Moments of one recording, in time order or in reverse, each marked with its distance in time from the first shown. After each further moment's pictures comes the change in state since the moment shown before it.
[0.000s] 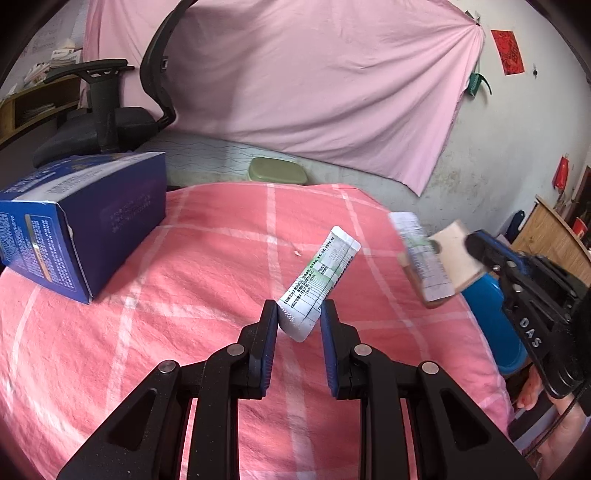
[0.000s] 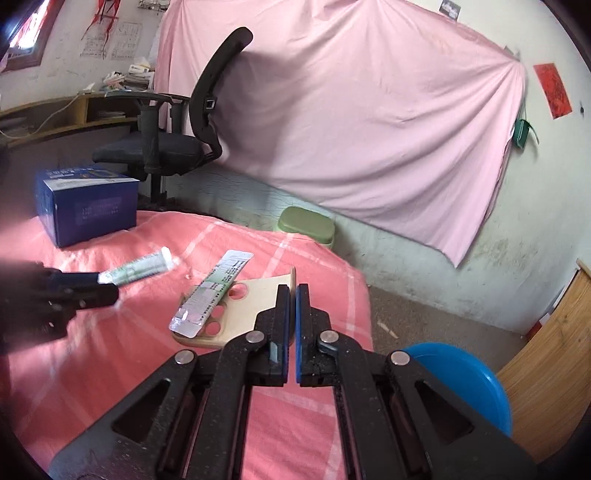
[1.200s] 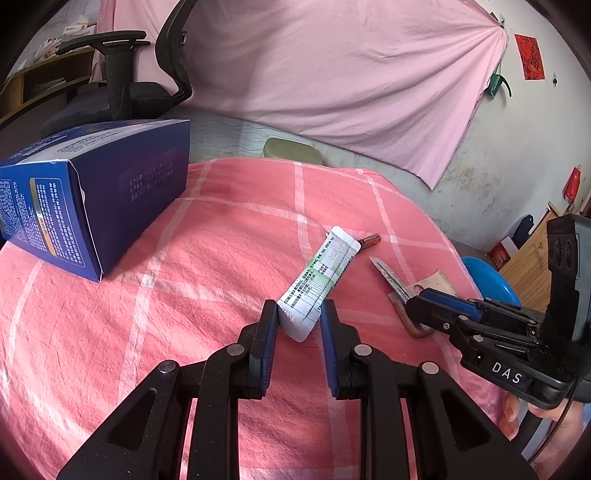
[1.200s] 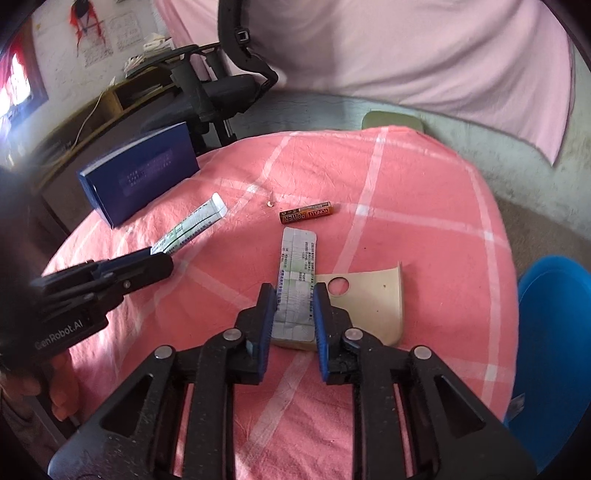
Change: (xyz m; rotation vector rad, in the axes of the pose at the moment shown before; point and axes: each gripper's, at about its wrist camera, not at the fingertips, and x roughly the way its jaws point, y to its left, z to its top) left arm 0.006 0.021 -0.002 -0.067 0.065 0.036; right arm 0.061 0.014 -0.020 0.213 0.346 0.412
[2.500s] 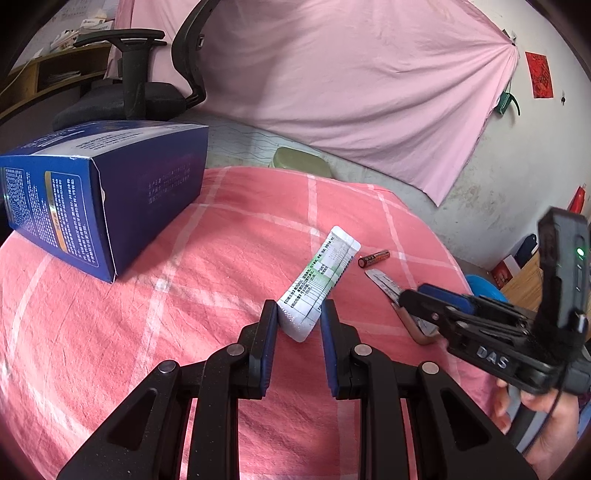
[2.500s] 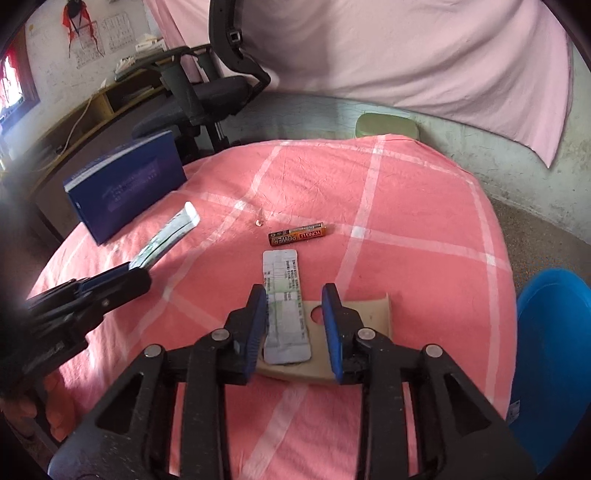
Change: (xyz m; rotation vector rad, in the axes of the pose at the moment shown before) left arm -0.006 0.013 0.005 -0.056 -0.043 0.009; right arm 0.015 0.002 0.021 -0.007 0.002 -0.044
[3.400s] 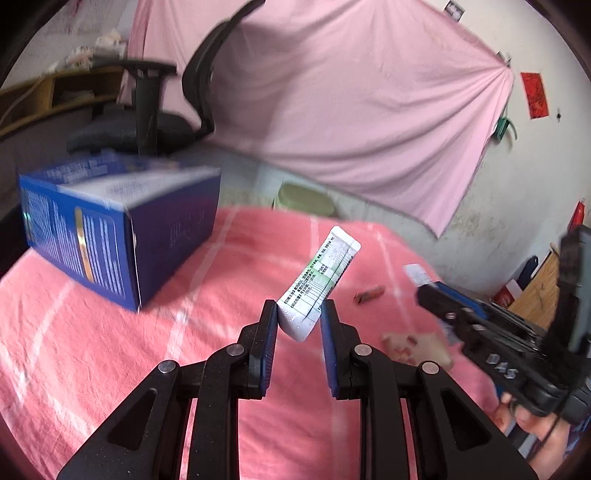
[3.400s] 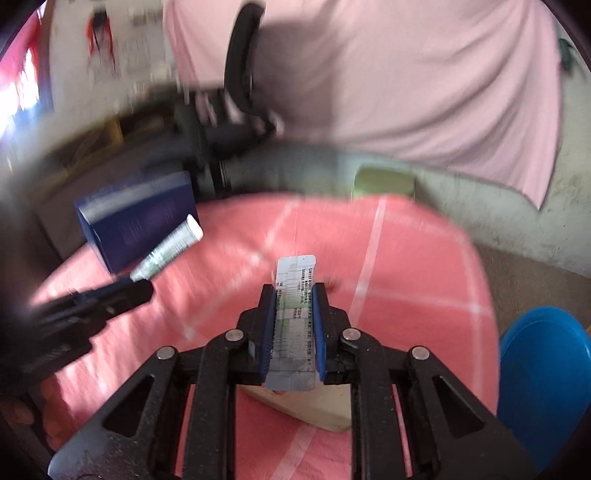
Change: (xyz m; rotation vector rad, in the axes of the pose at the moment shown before) left arm -0.030 -0.006 0.005 -0.003 -0.169 0.016; right arm -0.049 0.011 -0.007 -0.033 -0.269 -0.026
